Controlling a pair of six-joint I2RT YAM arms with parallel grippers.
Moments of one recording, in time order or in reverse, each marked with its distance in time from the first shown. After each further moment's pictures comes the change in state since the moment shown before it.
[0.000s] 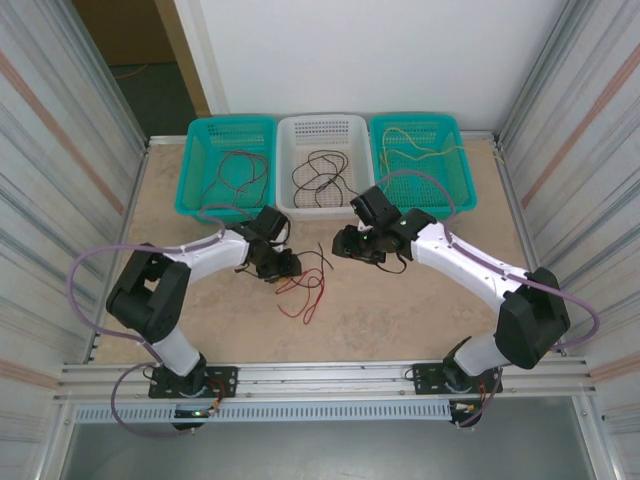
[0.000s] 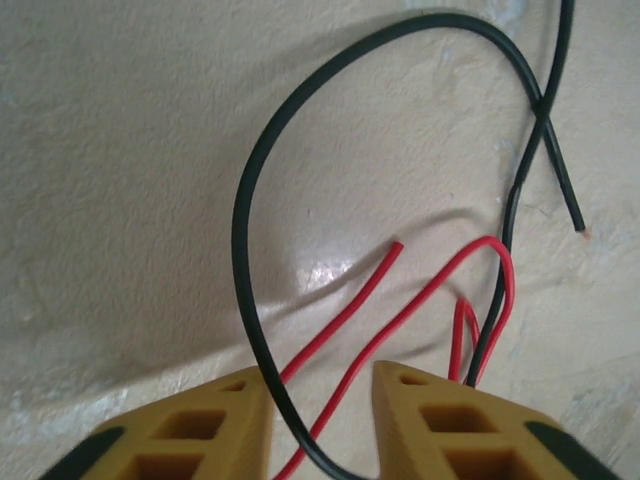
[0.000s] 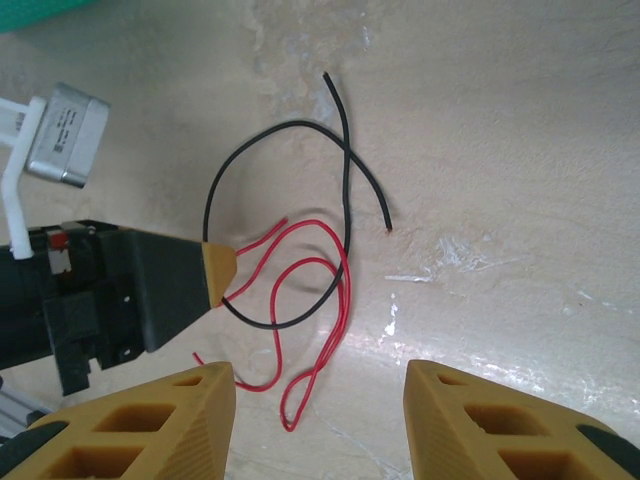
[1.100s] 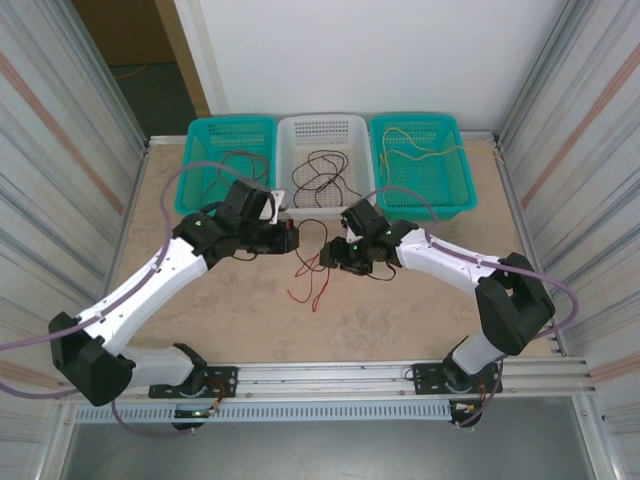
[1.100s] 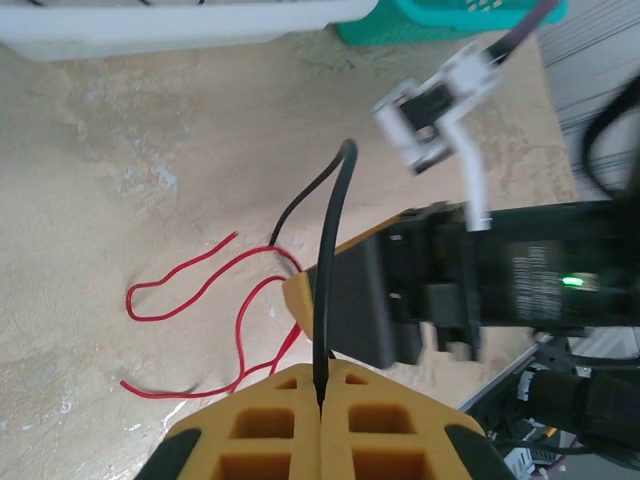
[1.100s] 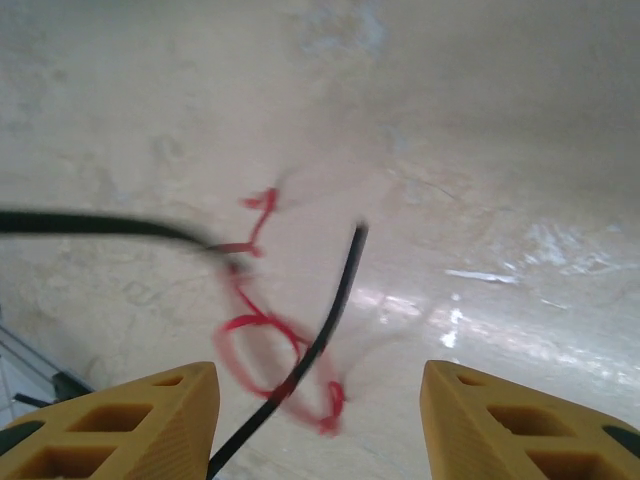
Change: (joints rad) left arm -0.097 -0.412 0.264 -0.235 -0.056 0.134; right arm 0.023 0.103 -0.123 0.211 -0.146 0.037
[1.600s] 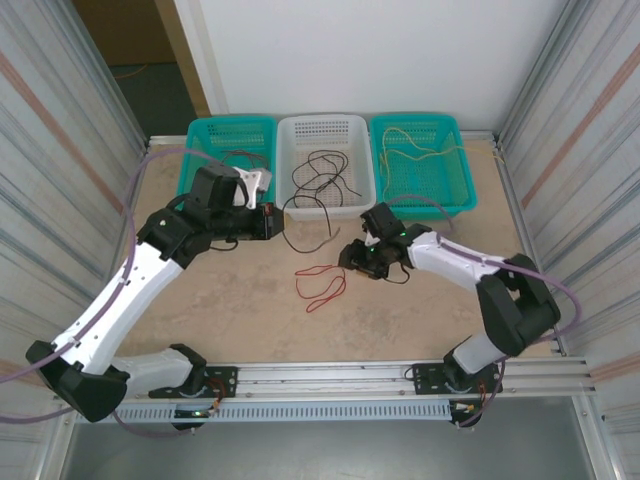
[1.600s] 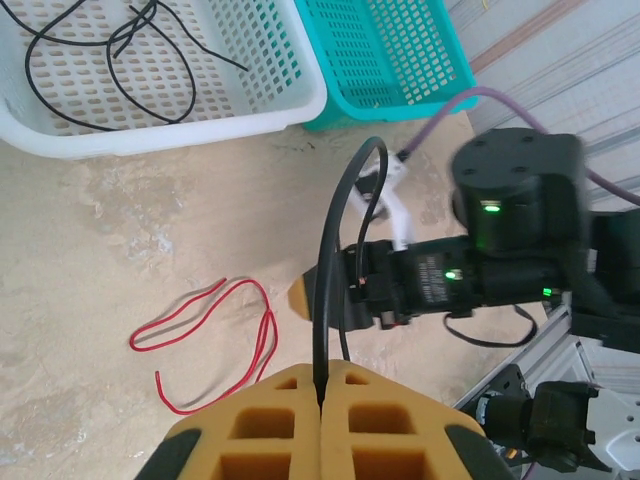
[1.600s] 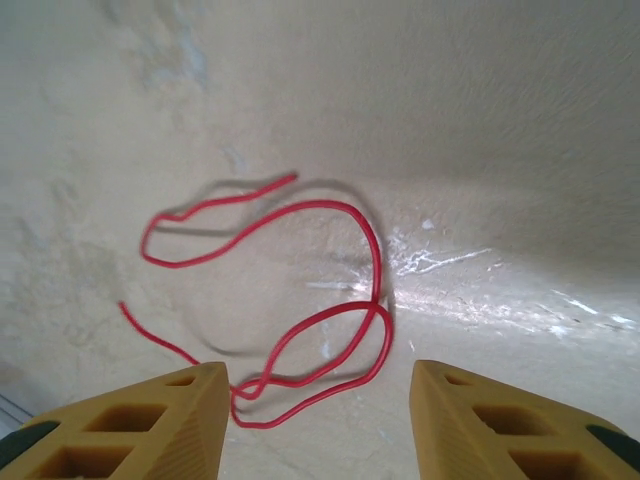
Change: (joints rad) left arm 0.093 -0.080 0.103 -0.054 0.051 0.038; right arm -0.115 -0.069 -0.101 0.007 0.001 -0.004
